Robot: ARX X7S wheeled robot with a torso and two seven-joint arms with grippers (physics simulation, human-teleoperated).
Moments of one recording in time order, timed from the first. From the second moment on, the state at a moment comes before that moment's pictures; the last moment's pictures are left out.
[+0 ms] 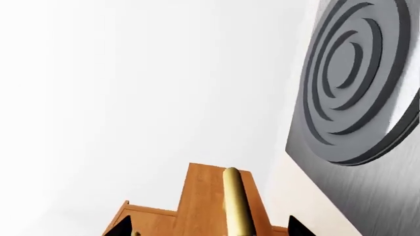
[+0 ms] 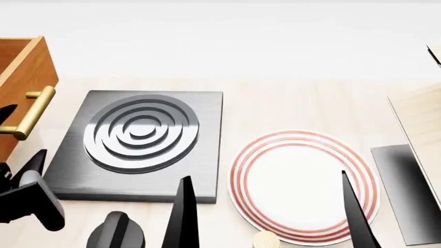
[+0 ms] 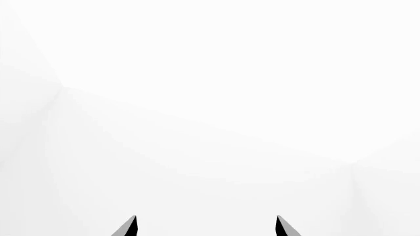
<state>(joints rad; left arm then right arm) -1.09 -0.84 1.48 -0.29 -0.02 -0.23 -0.44 -0.11 0.02 -0.40 -1.05 -0.58 0.10 0.10</state>
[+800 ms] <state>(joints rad) -1.20 -1.09 1.17 0.32 -0.56 -0.37 -0.45 -0.11 0.02 -0.40 -1.05 -0.58 0.09 0.10</state>
